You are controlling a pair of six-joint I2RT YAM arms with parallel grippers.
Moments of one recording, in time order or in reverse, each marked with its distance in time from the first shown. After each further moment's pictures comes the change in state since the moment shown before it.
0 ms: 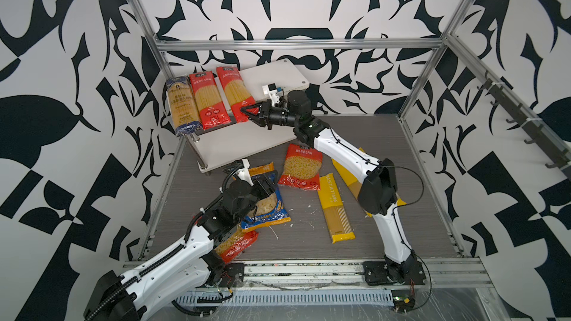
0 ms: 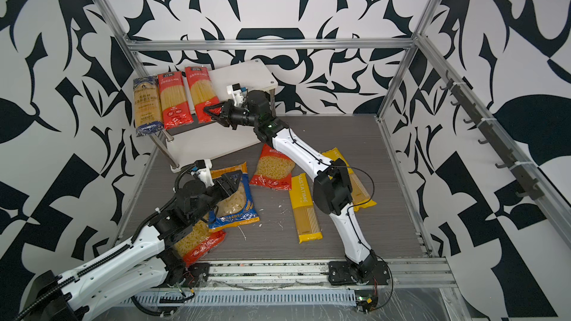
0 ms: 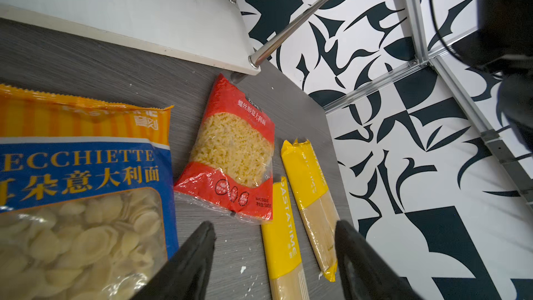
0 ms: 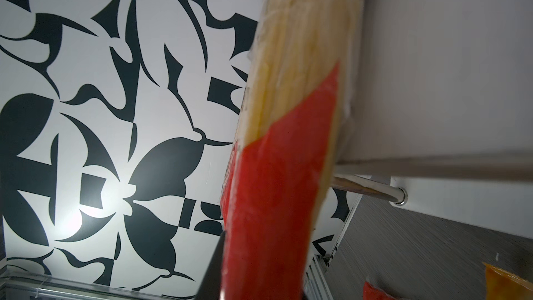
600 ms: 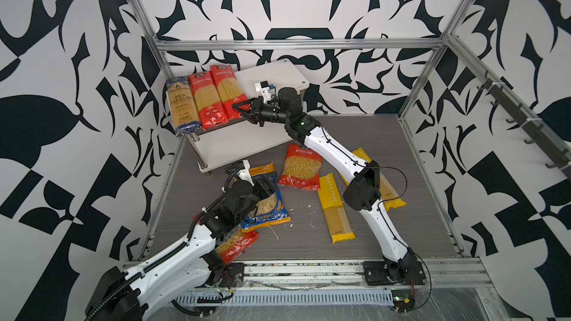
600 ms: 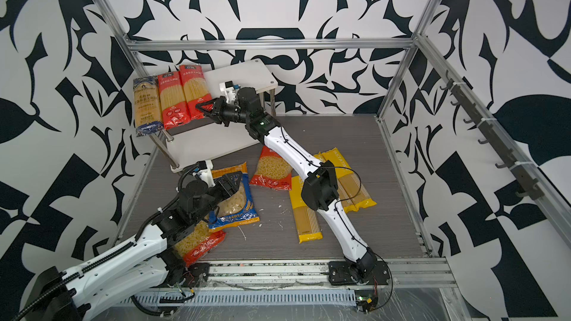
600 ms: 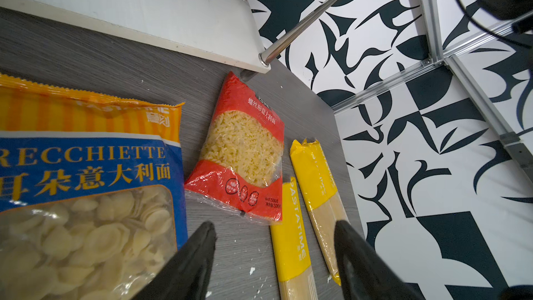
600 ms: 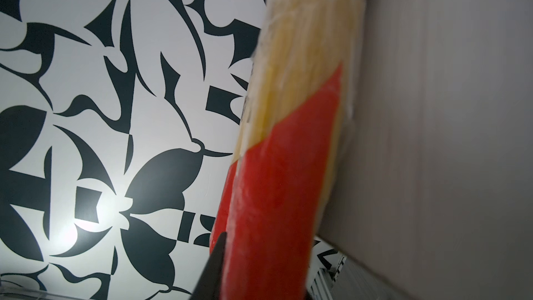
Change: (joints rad) left arm -0.003 0.033 -0.007 0.016 -0.006 -0.002; right arm 0.013 0.163 0.293 -0.122 0.029 0.009
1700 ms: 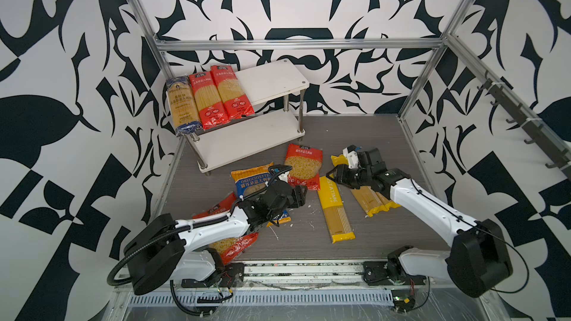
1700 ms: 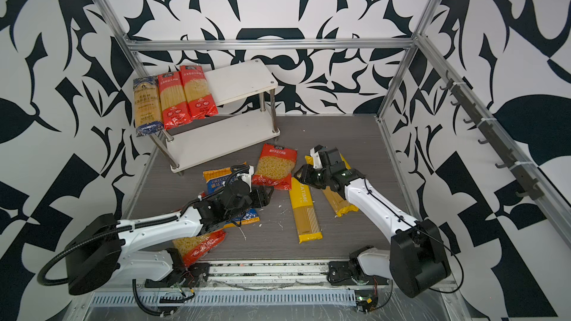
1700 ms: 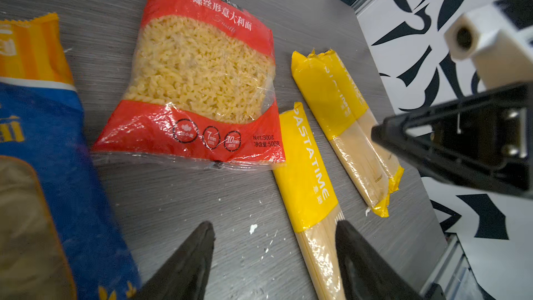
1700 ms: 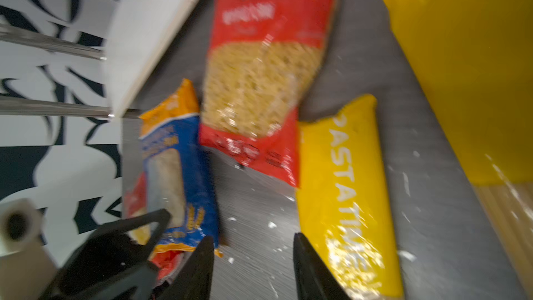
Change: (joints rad) left arm -0.238 0.465 0.177 0.053 -0.028 0.138; right arm -0.373 -1.125 -1.718 -0.392 0.293 -0.651
